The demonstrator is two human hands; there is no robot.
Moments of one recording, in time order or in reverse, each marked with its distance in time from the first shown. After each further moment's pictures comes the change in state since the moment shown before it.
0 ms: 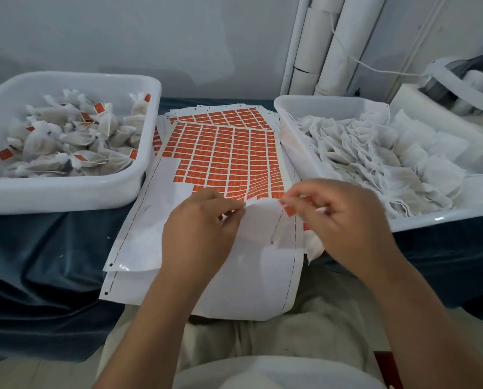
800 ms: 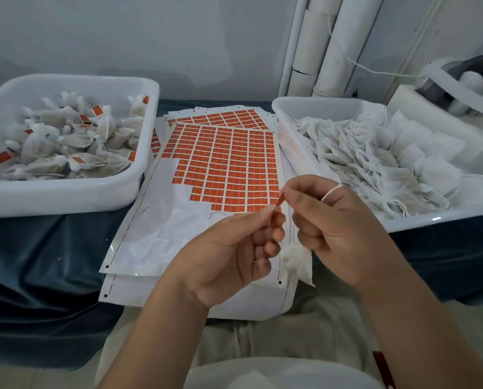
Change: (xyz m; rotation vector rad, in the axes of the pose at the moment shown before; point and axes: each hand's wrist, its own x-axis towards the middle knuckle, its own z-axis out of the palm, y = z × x) left_hand -0.009 0.026 -0.011 -1.568 -0.871 -0.480; right_hand -0.001 -0.001 0.007 1.065 -0.250 0.425
